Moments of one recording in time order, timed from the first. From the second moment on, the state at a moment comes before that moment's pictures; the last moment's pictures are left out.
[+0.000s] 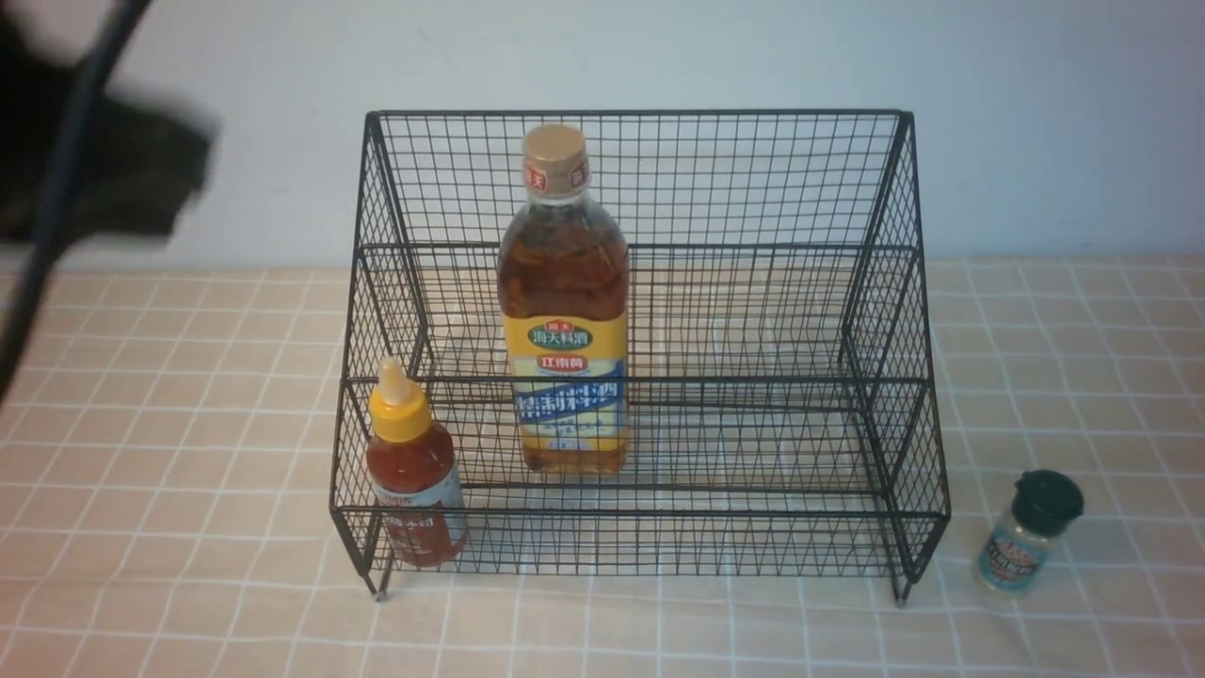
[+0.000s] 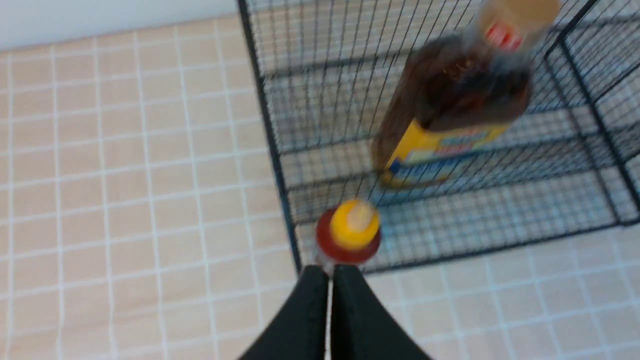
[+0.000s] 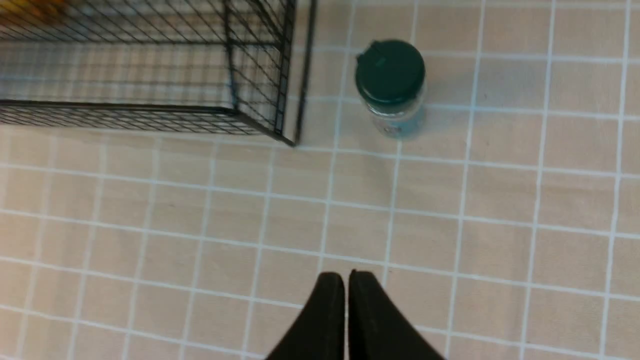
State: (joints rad) right arm 0.05 0.96 -0.90 0.22 1.23 -0.01; left arm -0.43 1.04 -1.36 0.13 1.25 -0.24
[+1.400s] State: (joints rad) right arm 0.05 1.32 -1.27 0.21 1.21 -0.19; left arm -0.43 0.36 -0.64 0.21 1.09 -0.41
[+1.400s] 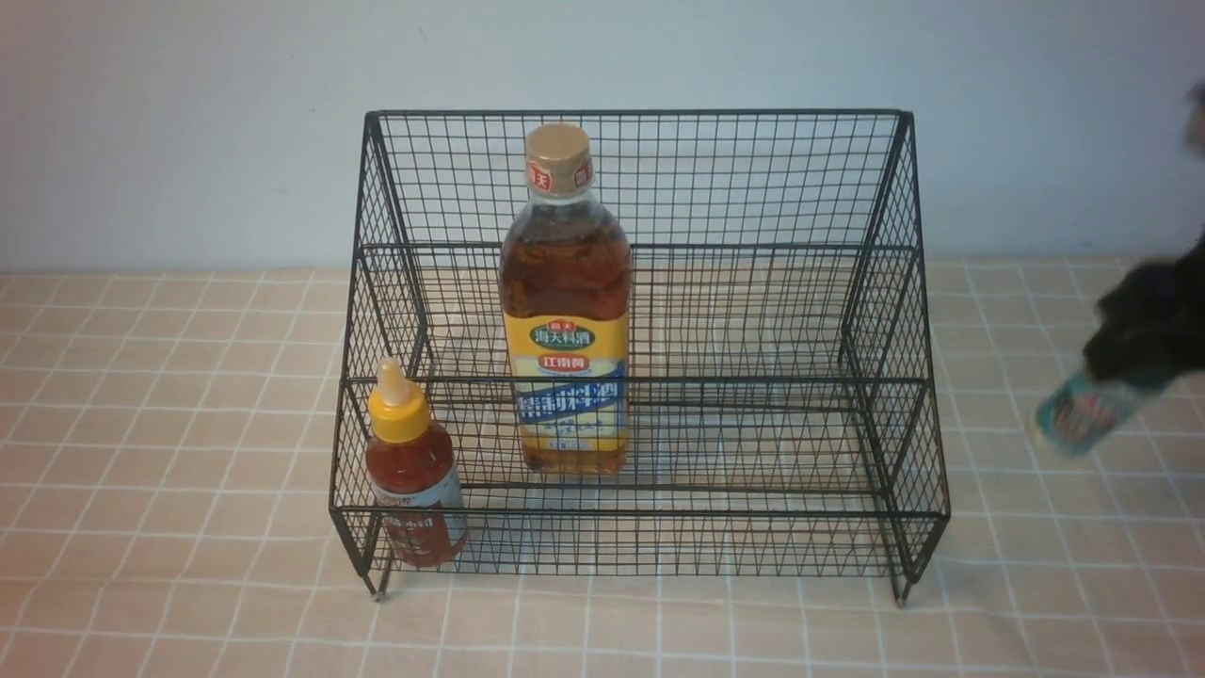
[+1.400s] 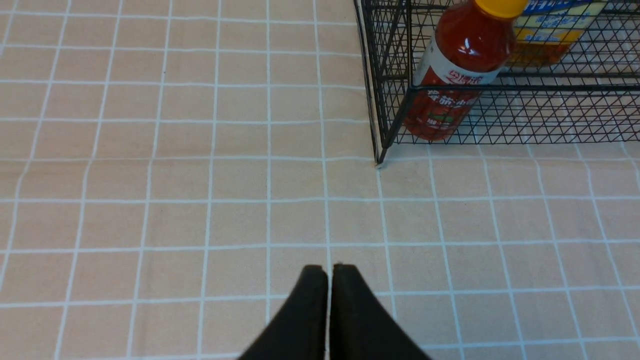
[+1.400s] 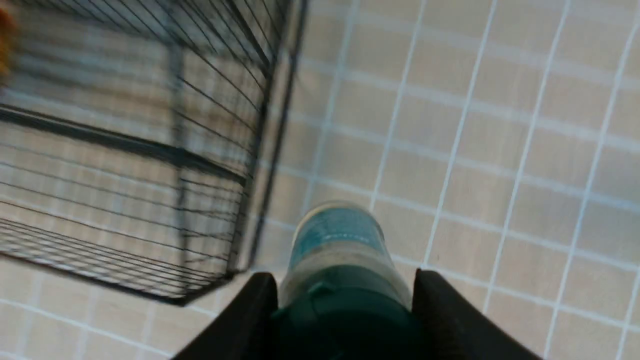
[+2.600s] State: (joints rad) right arm 0.52 1.67 -1.31 0.05 1.08 -0.07; left arm -0.43 0.36 -0.64 0.21 1.12 -0.43
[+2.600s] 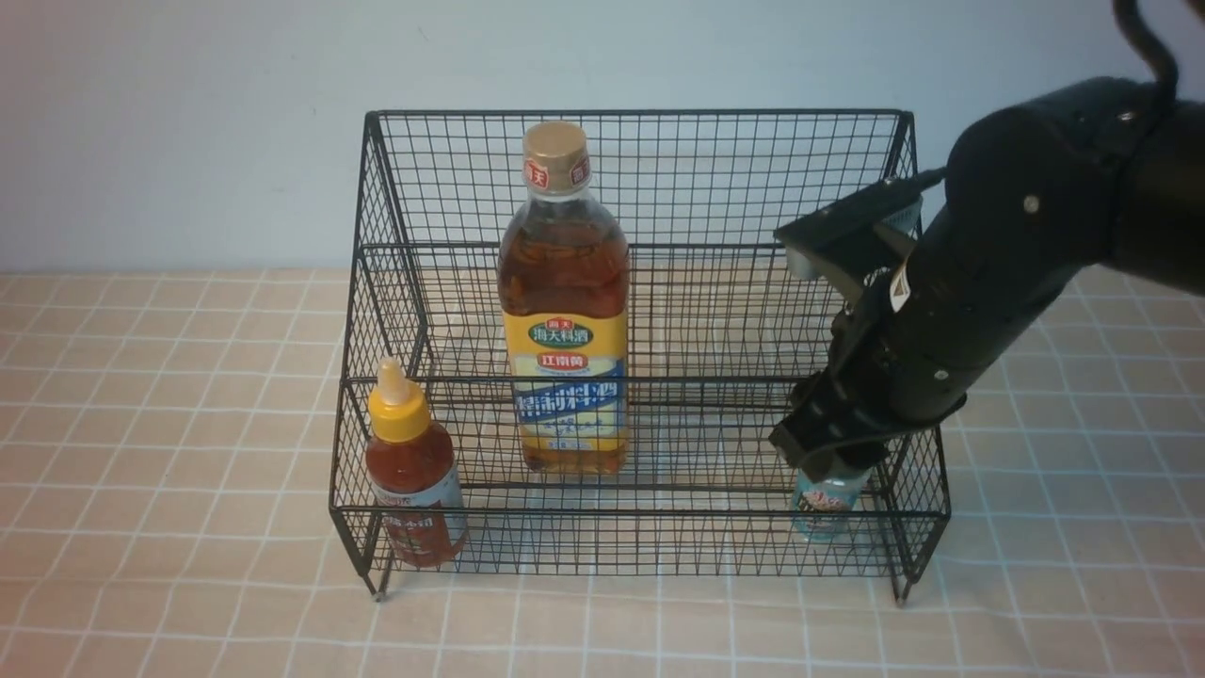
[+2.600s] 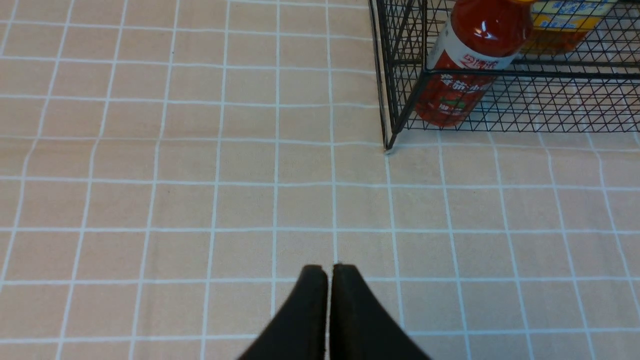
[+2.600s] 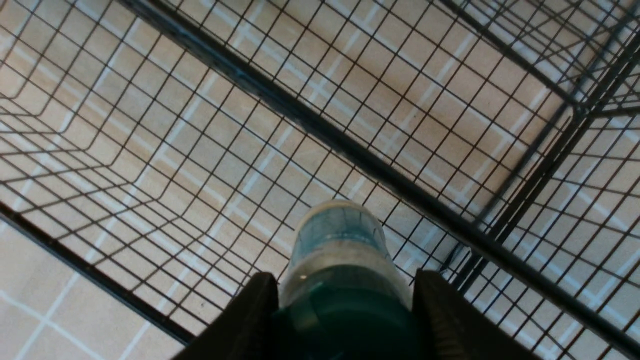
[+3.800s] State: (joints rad) right arm 0.52 0.89 -1.44 0.00 1.24 0.09; left arm -0.43 0.36 -0.64 0.21 0.94 -0.43
